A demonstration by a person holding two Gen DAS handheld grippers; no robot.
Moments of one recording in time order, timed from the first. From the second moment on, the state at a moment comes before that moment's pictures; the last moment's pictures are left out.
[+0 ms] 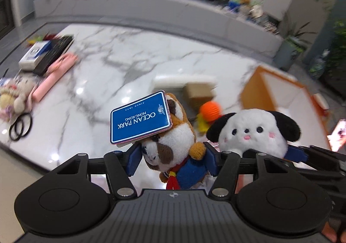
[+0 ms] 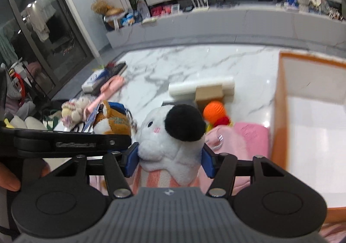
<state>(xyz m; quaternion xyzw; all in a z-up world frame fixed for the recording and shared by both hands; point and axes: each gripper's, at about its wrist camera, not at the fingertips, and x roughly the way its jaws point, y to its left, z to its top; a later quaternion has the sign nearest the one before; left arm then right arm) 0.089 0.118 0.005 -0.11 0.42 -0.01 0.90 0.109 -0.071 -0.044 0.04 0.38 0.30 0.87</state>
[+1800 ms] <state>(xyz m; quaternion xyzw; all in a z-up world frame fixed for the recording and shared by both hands) 0.169 -0.192 -0.073 0.34 0.49 -0.25 0.76 0.219 -0.254 -0.103 0.10 0.53 0.12 0.83</state>
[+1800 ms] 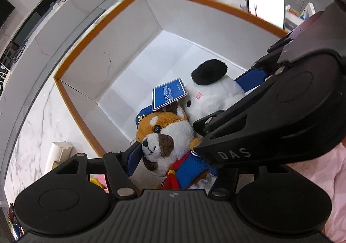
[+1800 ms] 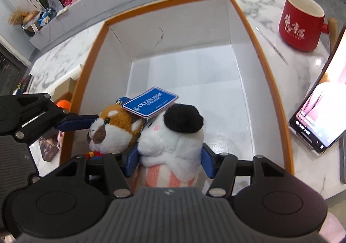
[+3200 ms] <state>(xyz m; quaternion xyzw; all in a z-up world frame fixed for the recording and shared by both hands) 0.126 -0.134 -0.020 0.26 0.40 -0.24 0.85 0.223 -0.244 -0.122 0.10 0.56 0.12 0.82</state>
